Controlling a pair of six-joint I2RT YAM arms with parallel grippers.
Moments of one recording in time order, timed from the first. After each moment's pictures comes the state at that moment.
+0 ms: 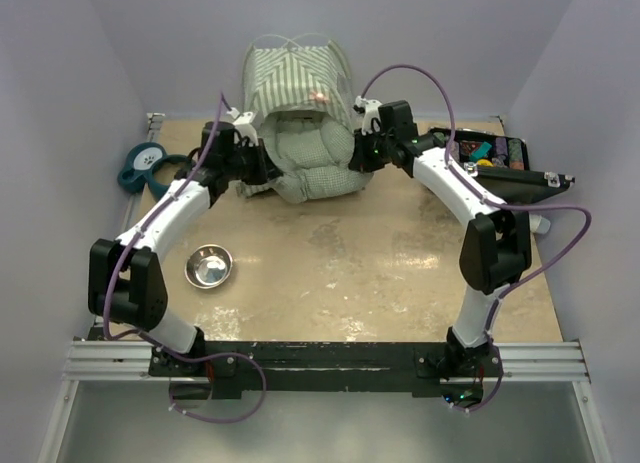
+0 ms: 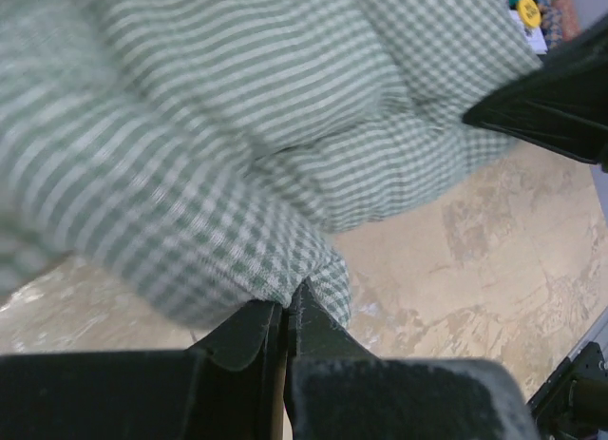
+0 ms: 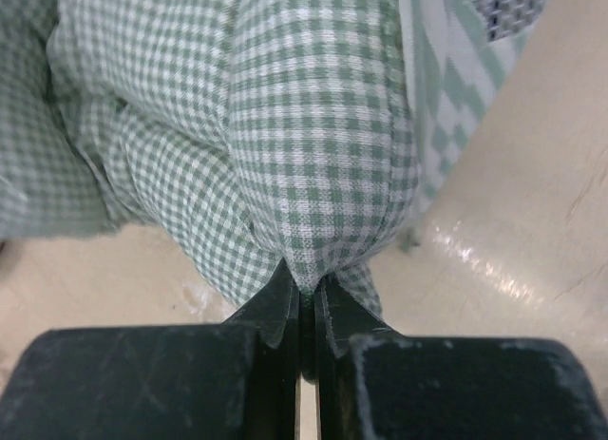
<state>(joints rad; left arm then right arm) -0.28 1.56 1.21 -0.21 0.40 -0.34 0.39 1.84 1.62 -0.45 -0.24 0.09</state>
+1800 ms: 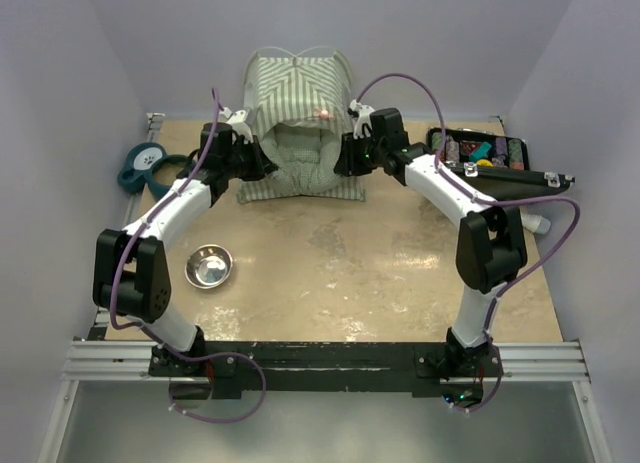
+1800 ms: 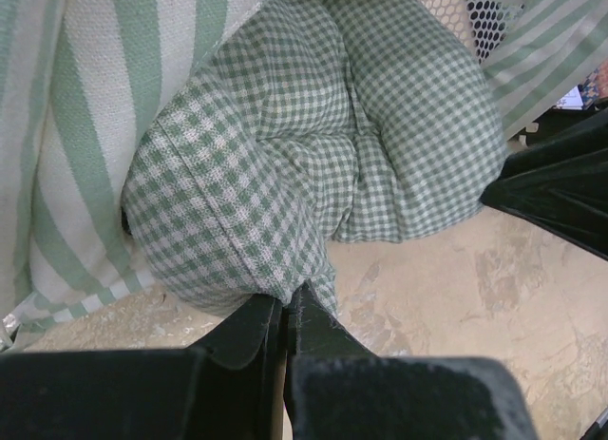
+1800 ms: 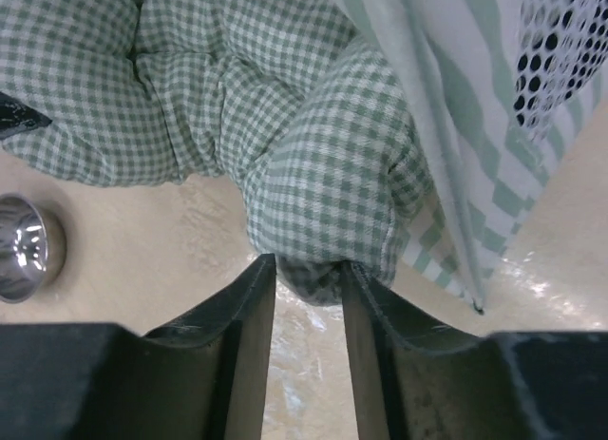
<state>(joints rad) -0.22 1.61 1.18 -0.10 0.35 -0.38 0.42 1.86 1.53 -0.31 -0.32 0.22</state>
